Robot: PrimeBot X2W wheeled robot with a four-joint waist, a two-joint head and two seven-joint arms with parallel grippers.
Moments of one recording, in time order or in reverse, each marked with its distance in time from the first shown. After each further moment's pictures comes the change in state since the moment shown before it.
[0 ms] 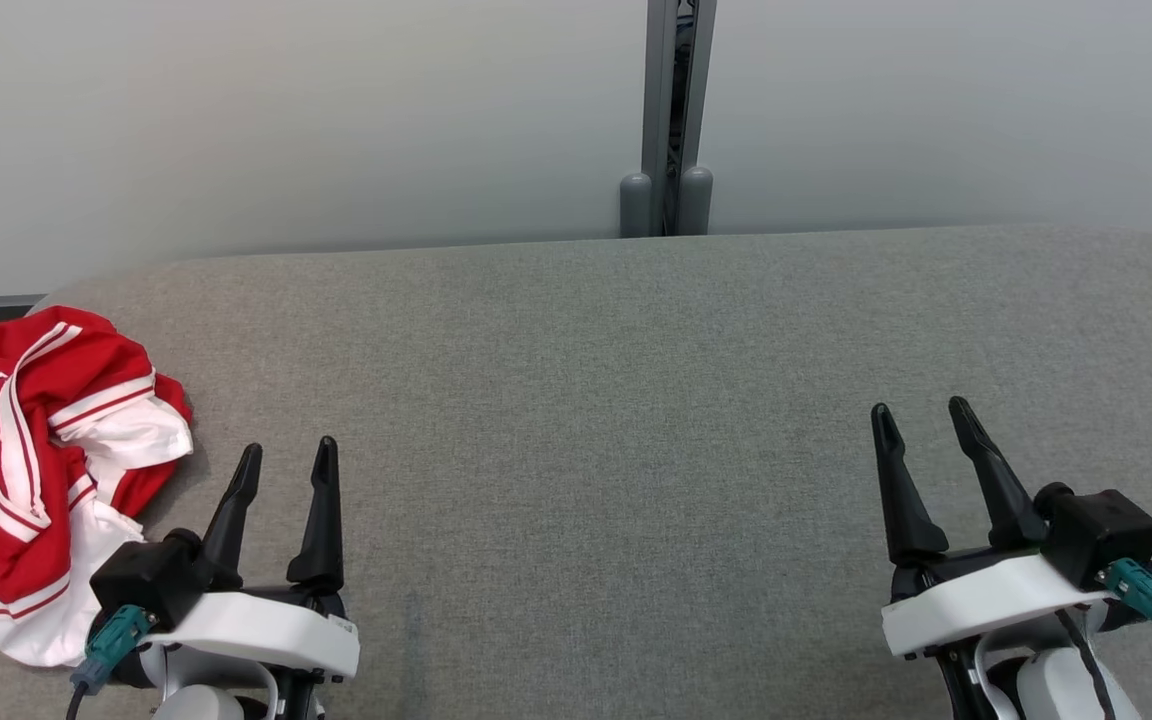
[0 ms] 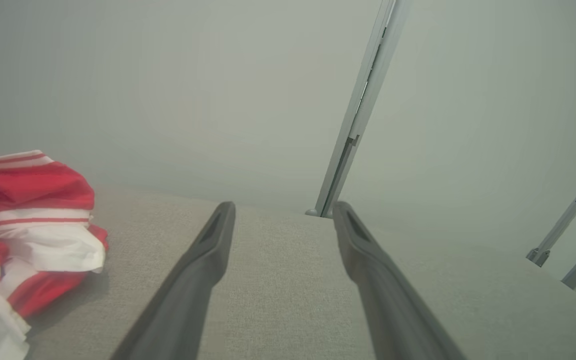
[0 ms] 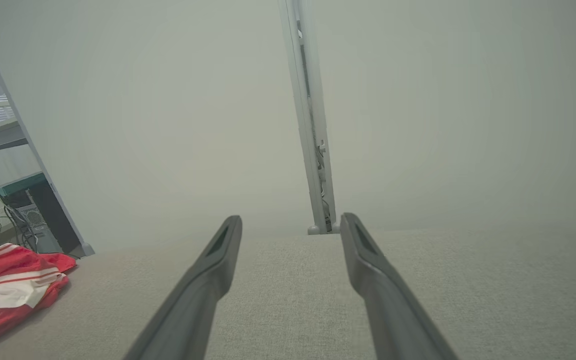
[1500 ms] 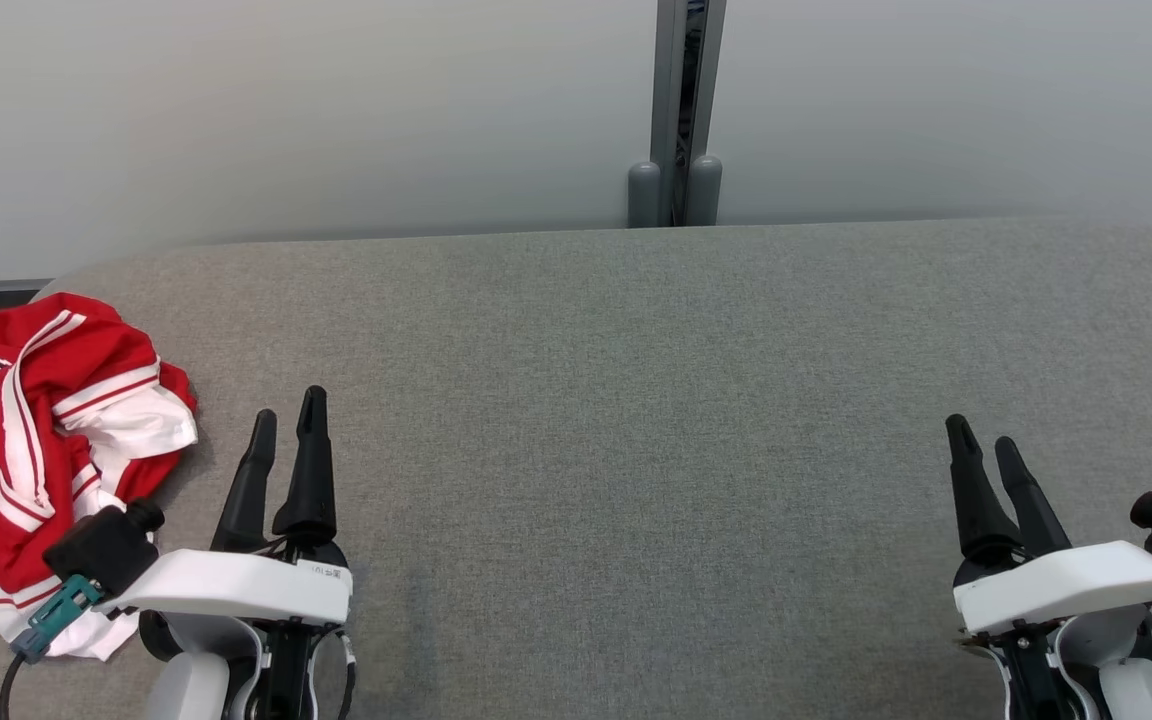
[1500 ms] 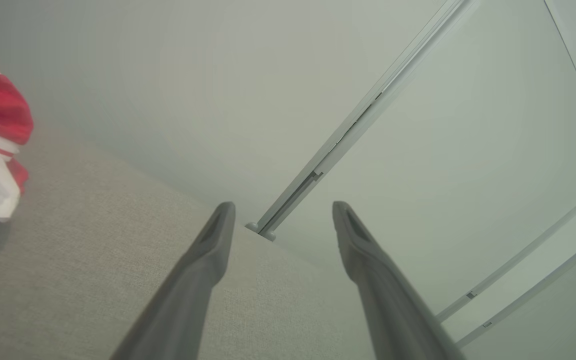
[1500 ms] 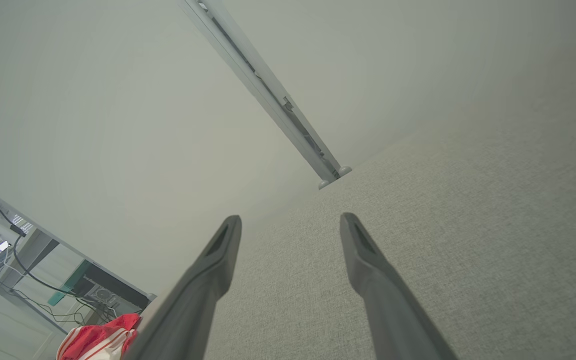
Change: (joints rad) left arm -0.046 -0.001 -0.040 -0.050 -0.450 0.002 0.072; right arm 0.015 0.007 -0.118 0.022 0.460 -0.001 0.152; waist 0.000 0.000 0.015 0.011
